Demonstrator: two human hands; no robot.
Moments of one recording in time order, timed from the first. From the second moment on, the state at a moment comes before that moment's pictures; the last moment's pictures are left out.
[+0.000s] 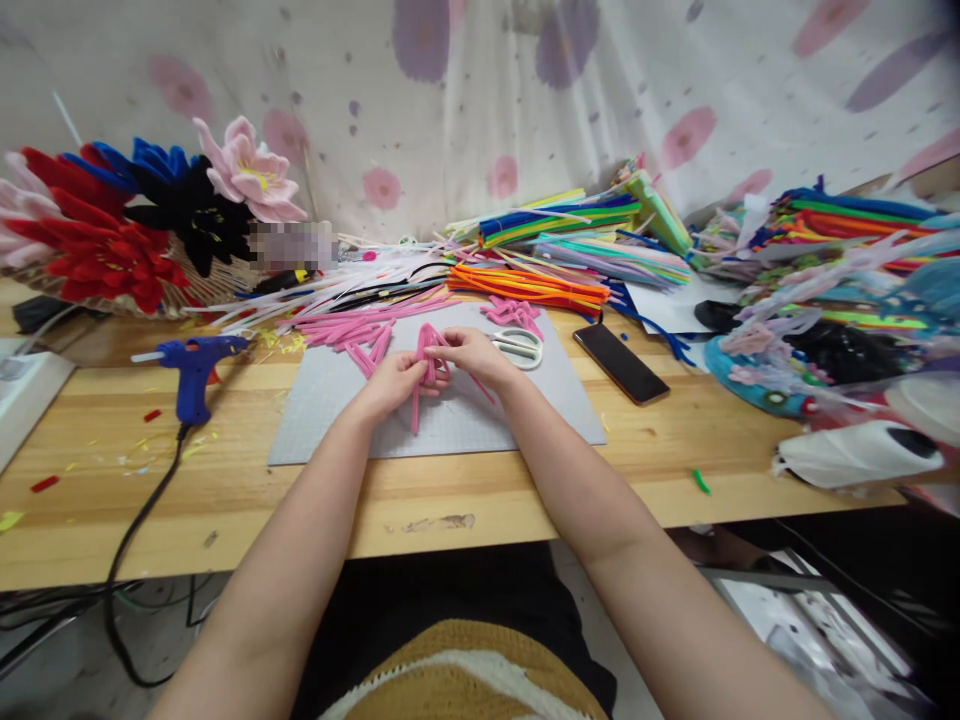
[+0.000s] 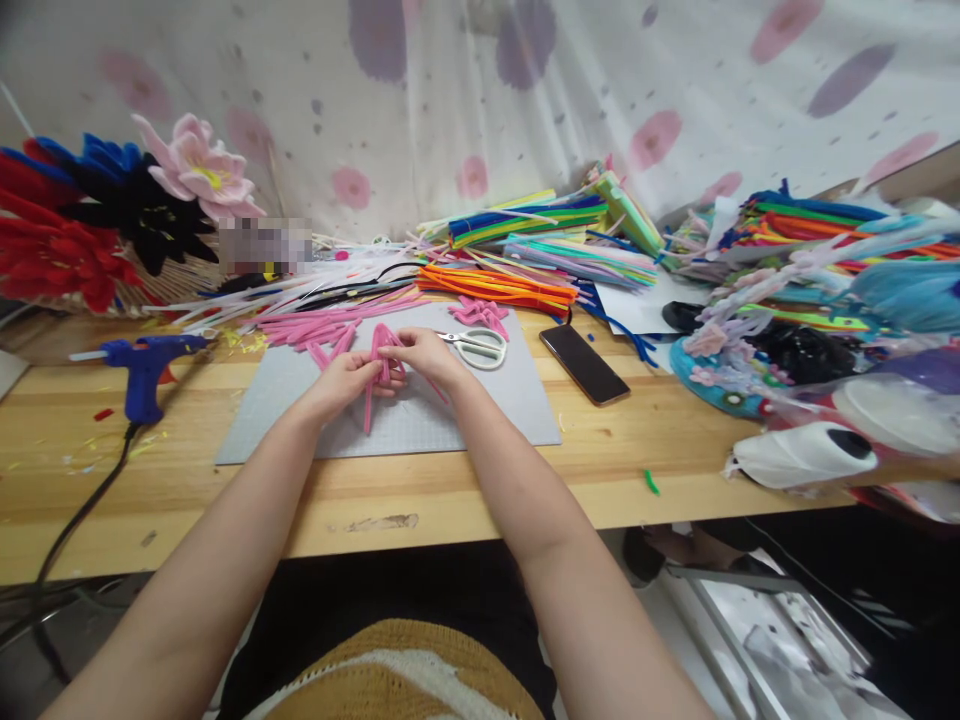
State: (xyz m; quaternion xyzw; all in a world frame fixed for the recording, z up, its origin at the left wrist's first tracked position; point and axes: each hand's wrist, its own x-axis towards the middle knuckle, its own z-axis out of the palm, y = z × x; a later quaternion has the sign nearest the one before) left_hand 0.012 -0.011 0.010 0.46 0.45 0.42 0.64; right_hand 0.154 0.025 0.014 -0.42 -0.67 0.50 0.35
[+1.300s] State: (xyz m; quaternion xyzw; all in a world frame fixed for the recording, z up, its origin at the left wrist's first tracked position) left_hand 0.004 -0.002 -0.001 0.44 0.48 0.48 0.59; right_hand 0.145 0.032 -0.001 -0.42 -0.62 0.51 0.42
